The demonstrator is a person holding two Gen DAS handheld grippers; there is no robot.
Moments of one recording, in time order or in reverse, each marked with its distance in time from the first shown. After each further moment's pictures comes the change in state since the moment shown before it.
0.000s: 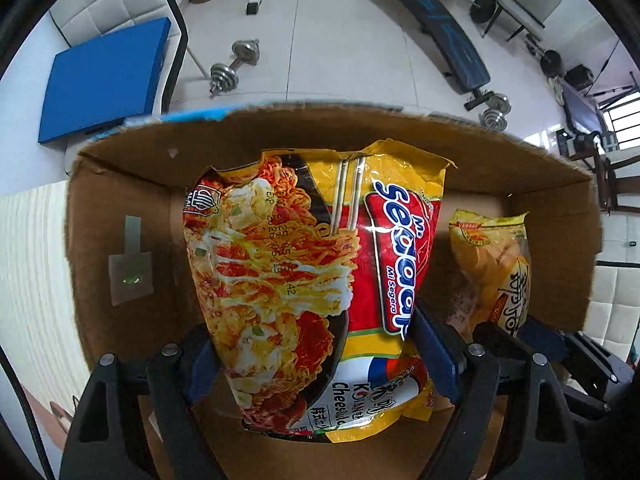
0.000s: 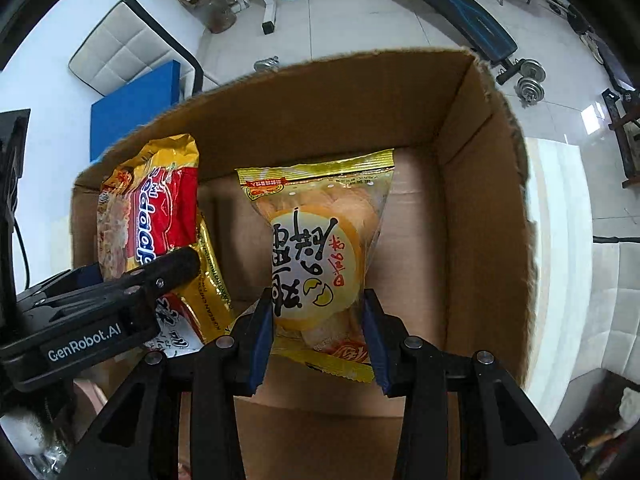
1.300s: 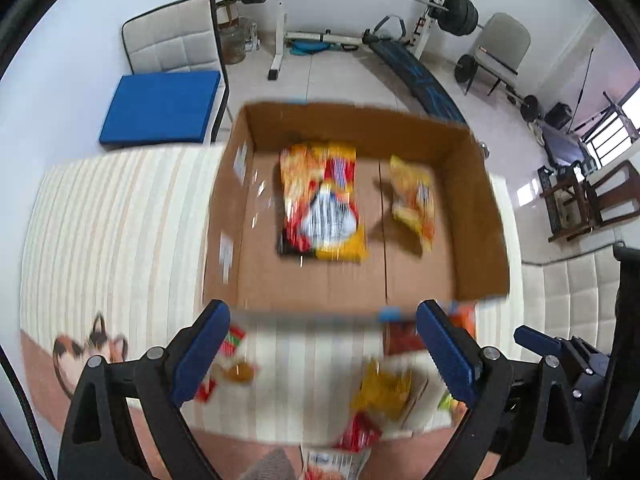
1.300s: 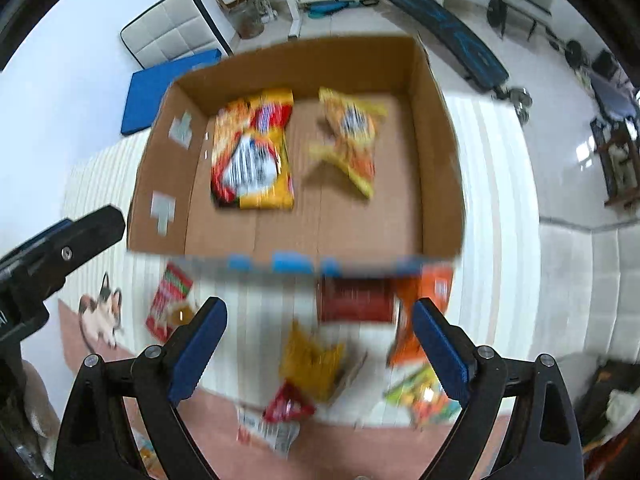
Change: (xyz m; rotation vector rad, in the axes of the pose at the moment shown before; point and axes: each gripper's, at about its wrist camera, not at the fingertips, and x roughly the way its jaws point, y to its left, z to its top) left arm -0.124 0.014 -0.197 -0.024 -0.297 0.016; right arm -0.107 0.018 -0.190 -0.096 -0.097 -0.036
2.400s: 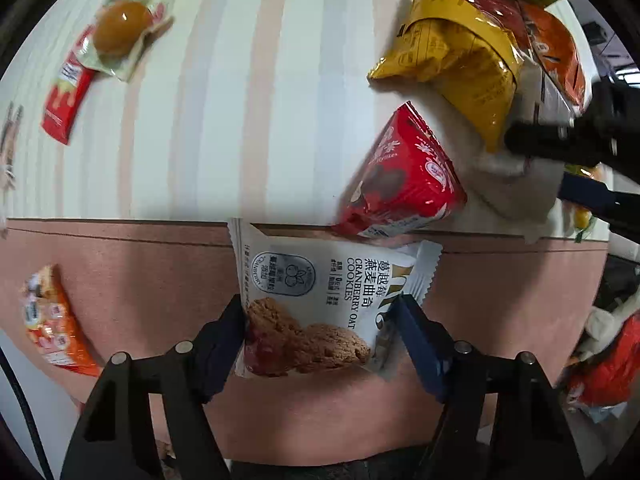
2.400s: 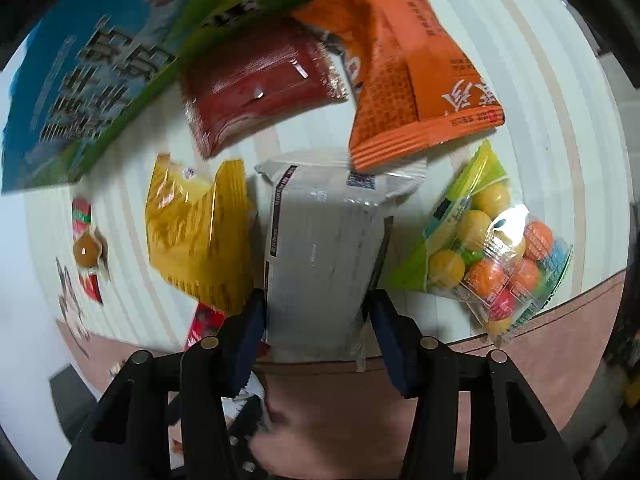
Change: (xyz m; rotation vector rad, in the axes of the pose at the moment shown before) left arm 0.160 -0.020 -0.235 -0.002 0.472 0.034; right arm 0.150 -0.069 -0.123 0.286 0.287 0.037
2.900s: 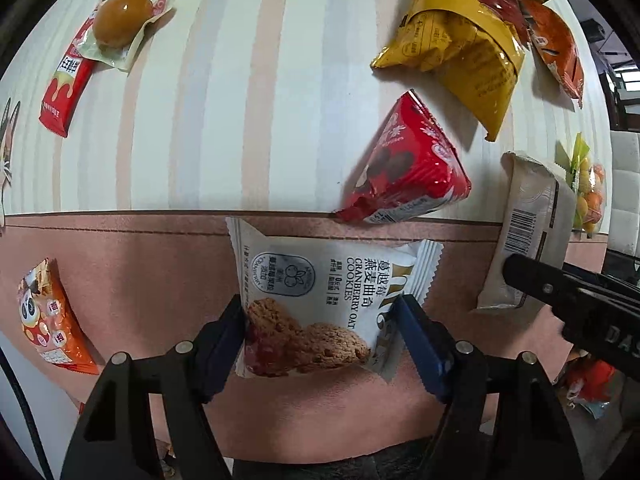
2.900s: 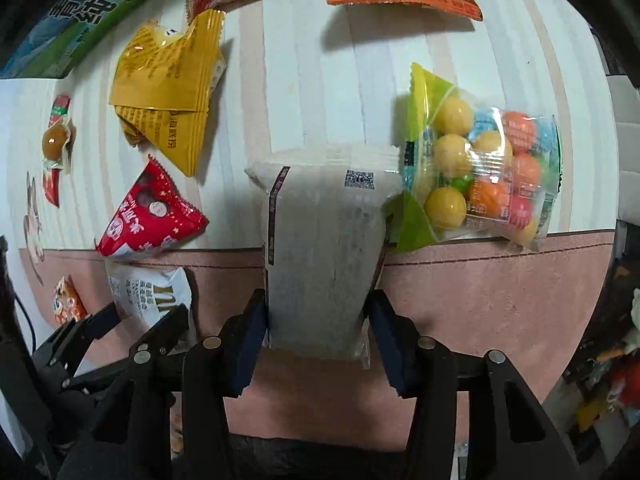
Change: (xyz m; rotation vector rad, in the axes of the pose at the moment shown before) left arm 0.007 -0.020 -0.006 0.003 0.011 -0.028; right arm 0.025 -0.008 -0.056 -0.118 0.093 -0.108
